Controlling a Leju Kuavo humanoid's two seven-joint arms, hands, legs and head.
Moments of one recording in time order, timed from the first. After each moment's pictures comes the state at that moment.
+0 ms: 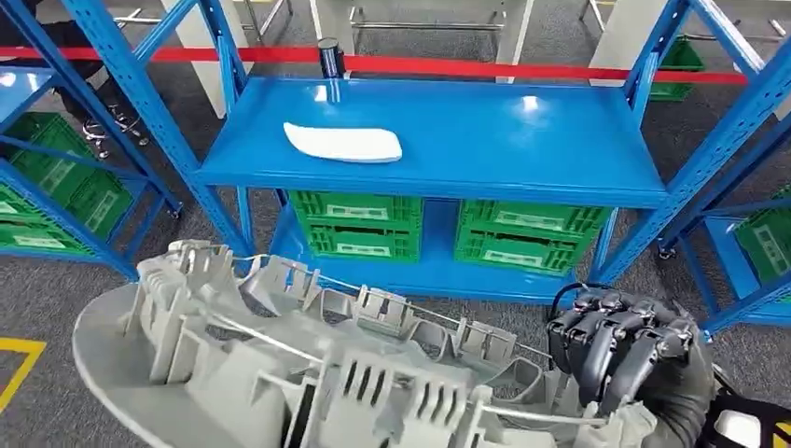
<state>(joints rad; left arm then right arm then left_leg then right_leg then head) 0.00 -0.36 1.51 -1.26 -1.51 -0.79 -0.65 -0.01 -0.34 0.24 -2.23 -0.32 0.47 -0.43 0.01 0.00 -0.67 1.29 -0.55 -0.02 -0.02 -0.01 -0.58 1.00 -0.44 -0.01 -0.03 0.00</state>
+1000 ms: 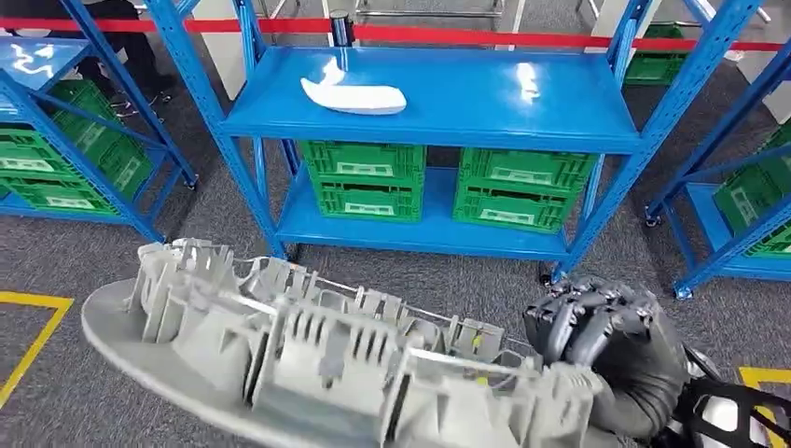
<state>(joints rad) -0.02 -0.36 1.51 -1.20 -1.42 -0.76 -0.58 -0.05 -0.34 0.28 -2.22 -0.31 0.41 -0.34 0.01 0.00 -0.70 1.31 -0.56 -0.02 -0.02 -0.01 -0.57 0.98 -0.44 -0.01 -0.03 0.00</state>
